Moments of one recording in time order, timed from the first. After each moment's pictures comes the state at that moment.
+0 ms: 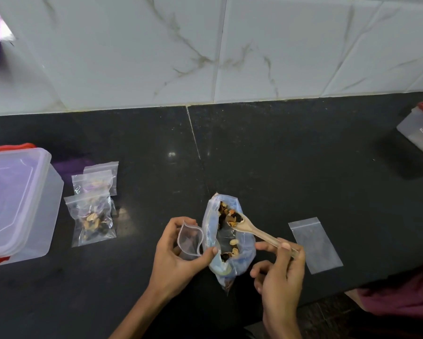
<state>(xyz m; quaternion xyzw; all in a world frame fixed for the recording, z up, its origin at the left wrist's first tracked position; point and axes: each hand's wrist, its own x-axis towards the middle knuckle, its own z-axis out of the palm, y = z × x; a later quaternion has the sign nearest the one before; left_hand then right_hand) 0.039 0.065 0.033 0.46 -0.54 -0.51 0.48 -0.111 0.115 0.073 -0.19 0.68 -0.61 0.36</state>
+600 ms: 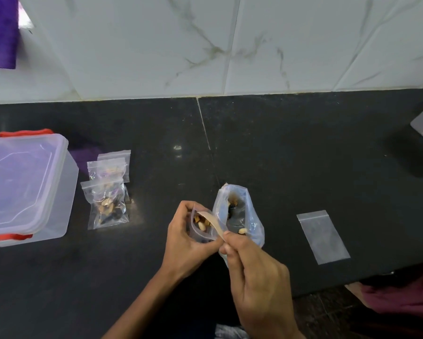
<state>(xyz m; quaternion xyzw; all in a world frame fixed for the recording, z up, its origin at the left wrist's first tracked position) 0.039 0.062 0.038 0.45 -0.55 -0.49 0.50 -0.079 0.129 0.090 -0.71 0.57 -0.42 0.06</state>
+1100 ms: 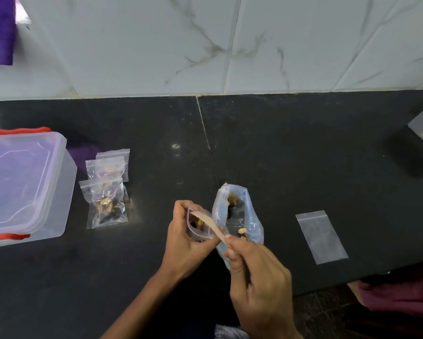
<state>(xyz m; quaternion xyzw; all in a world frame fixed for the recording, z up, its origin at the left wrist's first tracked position) 0.038 0.063 0.037 0.45 -0.56 -0.47 0.51 -0.080 0.131 0.083 -0.70 0.55 -0.45 0.03</state>
